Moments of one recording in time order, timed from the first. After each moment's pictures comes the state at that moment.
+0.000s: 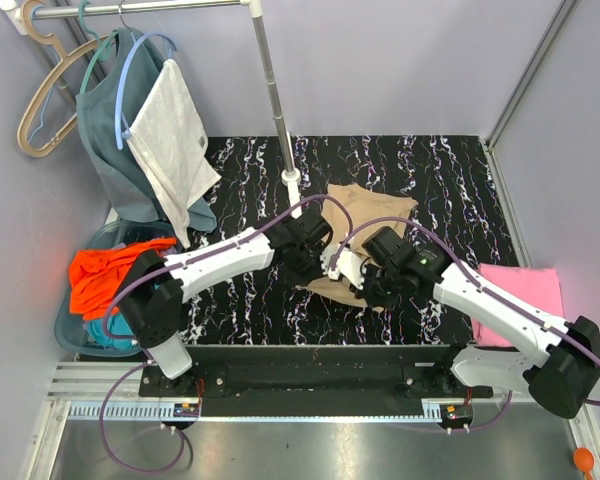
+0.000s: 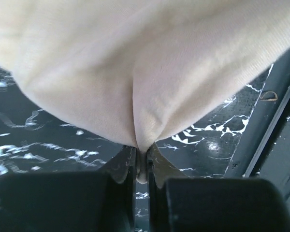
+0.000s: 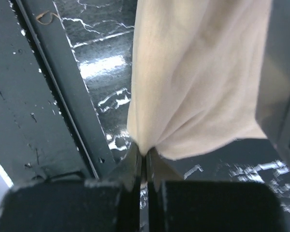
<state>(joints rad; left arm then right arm) -0.89 1.69 1.28 -0.80 0.21 0.50 0.77 1.17 0.93 -0.91 -0.22 -0.52</state>
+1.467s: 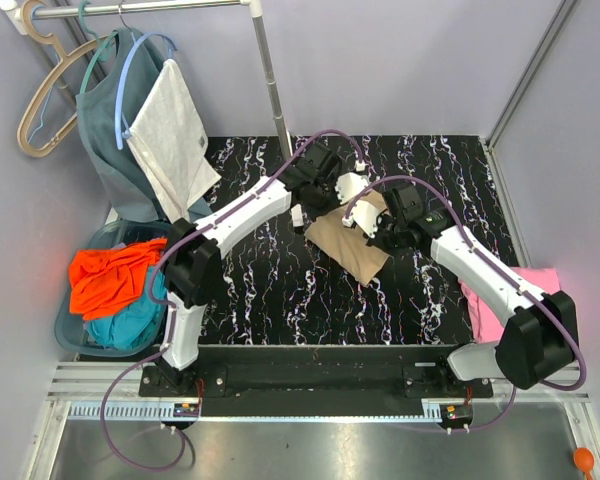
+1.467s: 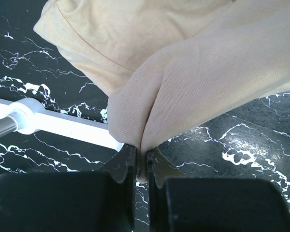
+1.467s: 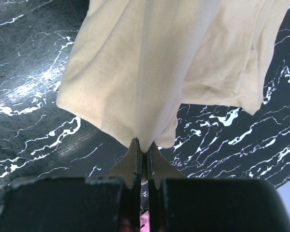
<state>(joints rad) -0.71 2.05 1.89 -0.80 0.14 0.59 0.46 1.36 1.09 -0.73 -0.08 -0.72</state>
